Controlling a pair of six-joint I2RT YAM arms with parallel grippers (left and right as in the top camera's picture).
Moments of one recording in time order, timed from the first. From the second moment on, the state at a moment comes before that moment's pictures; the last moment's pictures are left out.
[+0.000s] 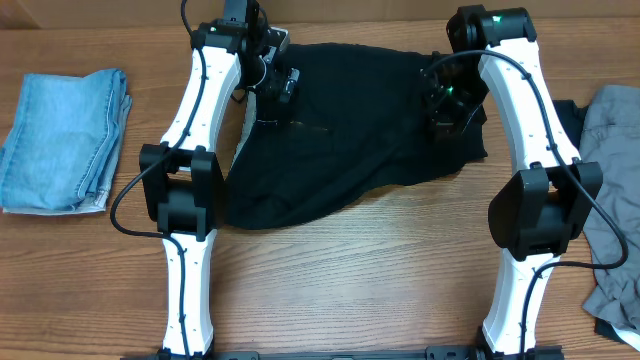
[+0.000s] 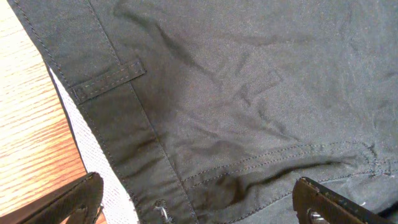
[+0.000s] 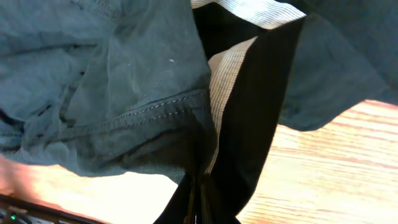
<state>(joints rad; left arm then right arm) -0.16 2.48 2.33 -1.07 0.24 0.14 0.11 2.21 2.18 -1.64 -0.22 0.02</state>
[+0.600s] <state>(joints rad) -0.16 2.48 2.33 -1.07 0.24 0.14 0.11 1.99 1.77 -1.62 -0.08 0.23</state>
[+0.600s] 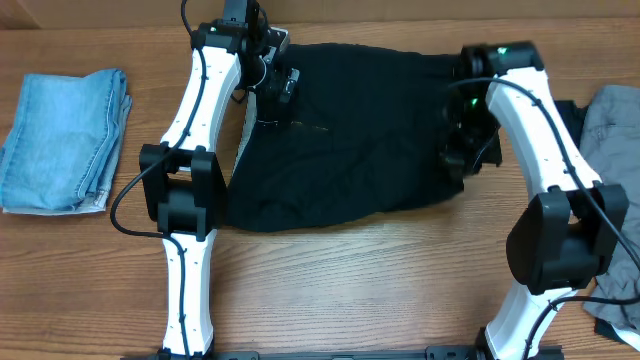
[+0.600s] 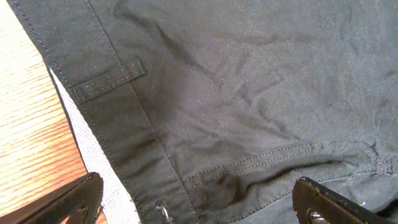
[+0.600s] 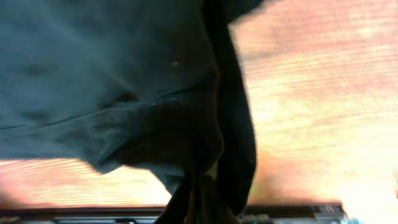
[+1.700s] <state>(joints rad) -0.16 2.48 2.33 -1.07 0.24 0.14 0.11 2.00 1.32 -1.59 0.07 0.53</state>
